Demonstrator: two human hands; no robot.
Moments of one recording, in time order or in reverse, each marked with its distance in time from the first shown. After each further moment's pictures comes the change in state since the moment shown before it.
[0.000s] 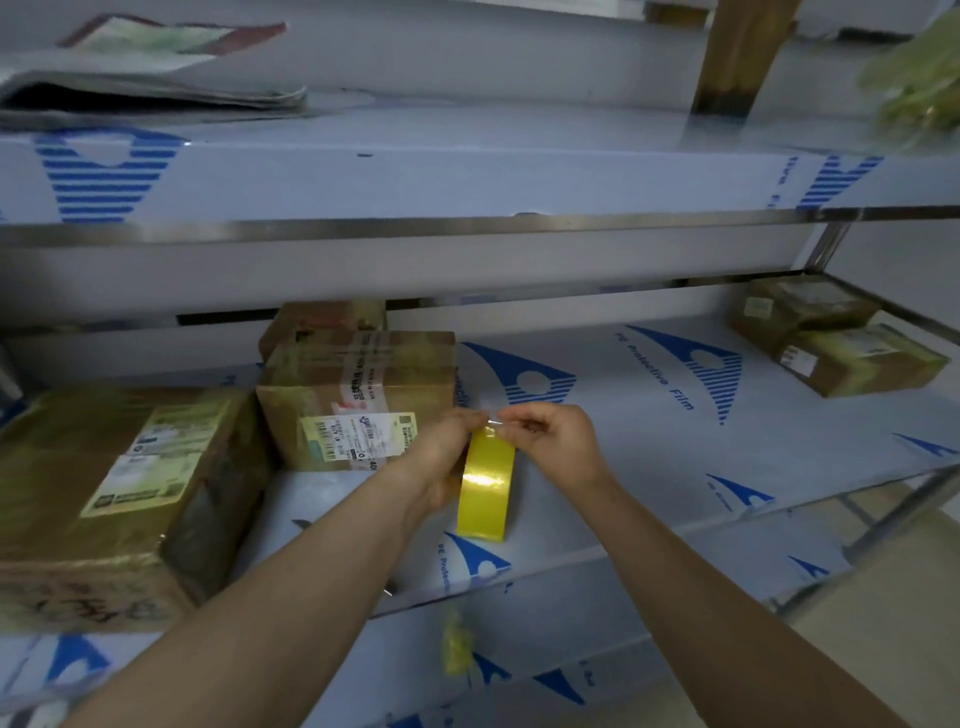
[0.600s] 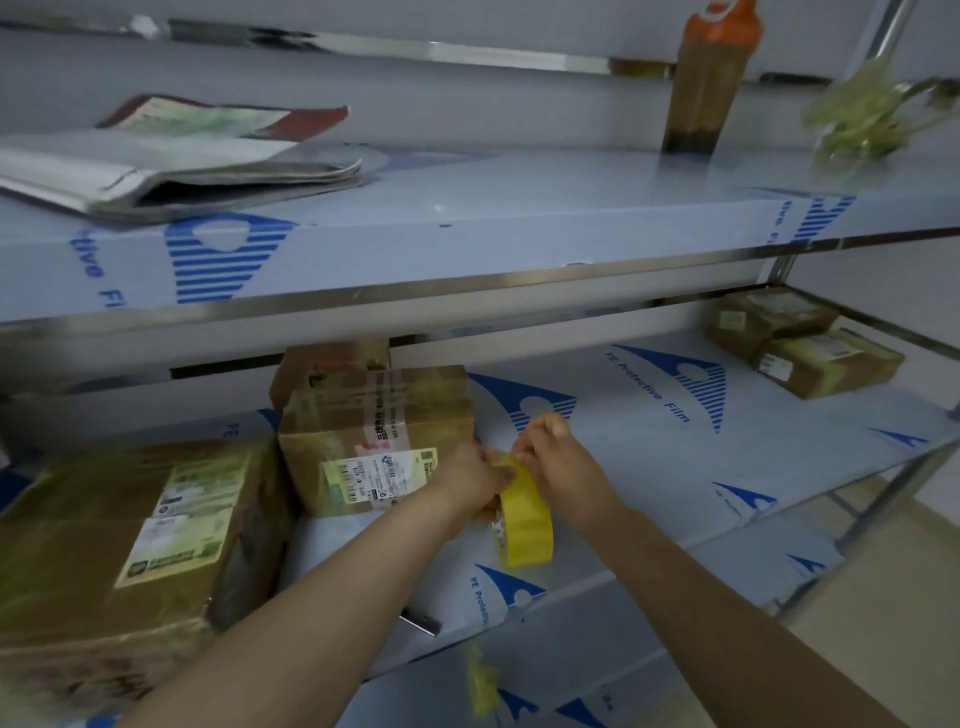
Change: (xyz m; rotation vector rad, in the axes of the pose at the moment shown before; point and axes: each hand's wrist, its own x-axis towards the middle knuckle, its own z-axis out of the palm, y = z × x) left_hand -0.006 0.014 -0.018 0.617 -0.025 0.079; right_hand -0.008 -0.017 0.012 -0.587 -0.098 -0.137
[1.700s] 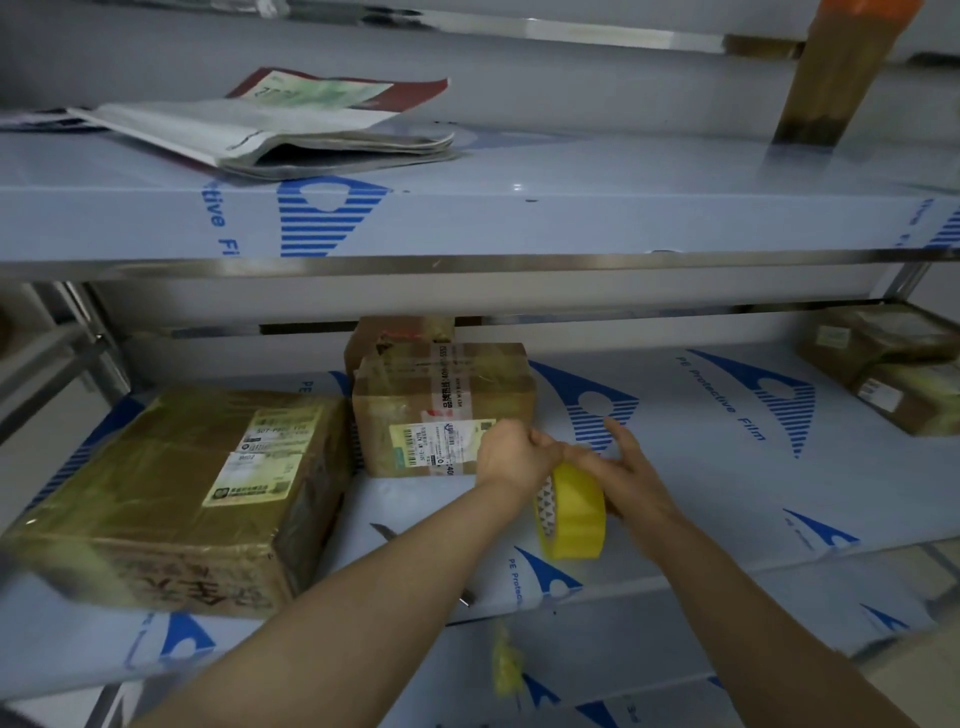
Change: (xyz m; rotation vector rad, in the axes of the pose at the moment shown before) left_hand 0.013 -0.010 0.010 0.234 0.393 0.212; right_hand -0.005 0.005 0.009 0.872 -0.048 0.583
